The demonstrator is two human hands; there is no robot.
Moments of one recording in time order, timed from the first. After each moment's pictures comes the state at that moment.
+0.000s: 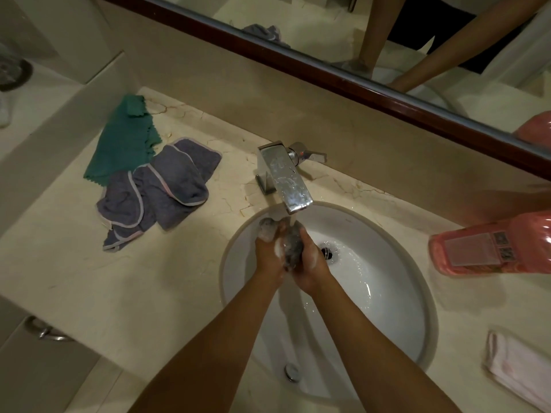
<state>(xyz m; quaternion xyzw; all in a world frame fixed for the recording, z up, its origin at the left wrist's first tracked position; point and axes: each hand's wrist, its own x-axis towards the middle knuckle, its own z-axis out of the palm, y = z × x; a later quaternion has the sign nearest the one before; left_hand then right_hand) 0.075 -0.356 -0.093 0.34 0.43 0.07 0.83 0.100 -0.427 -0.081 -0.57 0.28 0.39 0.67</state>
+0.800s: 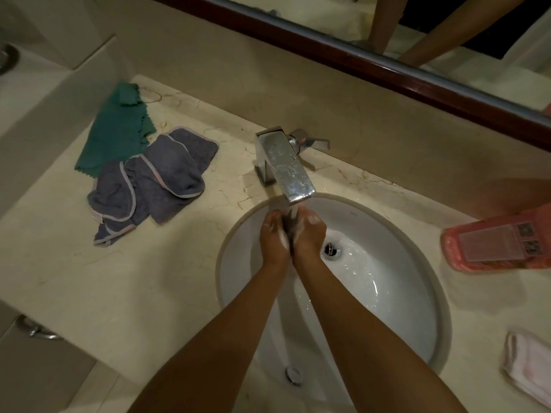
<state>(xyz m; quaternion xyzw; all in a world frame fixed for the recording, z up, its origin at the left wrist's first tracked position) 0.090 -0.359 -0.102 0.40 0.42 0.10 0.81 0.123 -0.398 -0.102 -0.69 0.22 0.19 0.66</state>
